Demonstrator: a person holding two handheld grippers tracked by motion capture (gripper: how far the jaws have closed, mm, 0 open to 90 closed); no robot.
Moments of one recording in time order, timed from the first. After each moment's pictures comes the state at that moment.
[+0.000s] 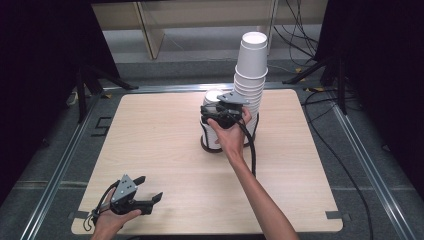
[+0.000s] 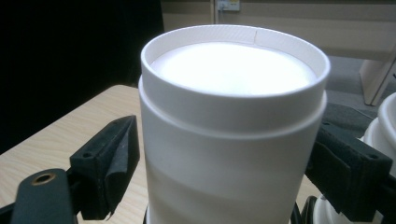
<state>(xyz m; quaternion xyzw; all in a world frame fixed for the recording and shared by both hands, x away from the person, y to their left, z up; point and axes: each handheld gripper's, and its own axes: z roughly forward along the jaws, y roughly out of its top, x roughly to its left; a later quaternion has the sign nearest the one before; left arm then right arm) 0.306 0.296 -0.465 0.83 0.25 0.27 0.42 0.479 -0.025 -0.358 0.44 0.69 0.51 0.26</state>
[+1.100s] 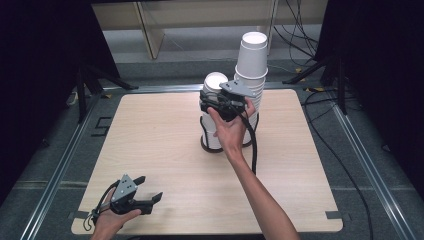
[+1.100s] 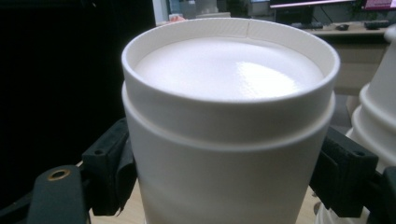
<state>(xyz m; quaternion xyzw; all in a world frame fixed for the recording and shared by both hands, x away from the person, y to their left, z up) 0.306 0.296 -0.465 0.83 0.25 0.28 0.41 0.457 -0.026 -0.302 0.43 0.64 0.56 0.30</state>
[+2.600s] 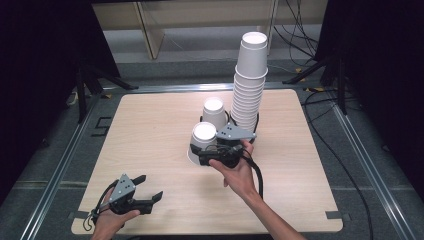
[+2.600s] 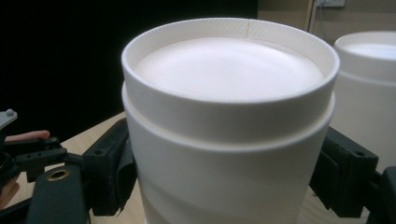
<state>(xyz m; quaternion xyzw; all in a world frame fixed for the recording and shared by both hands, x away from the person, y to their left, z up) 0.305 0.296 -0.462 0.82 0.24 0.28 0.44 0.378 -0.033 -0.368 0.32 0.74 0.57 0.15</state>
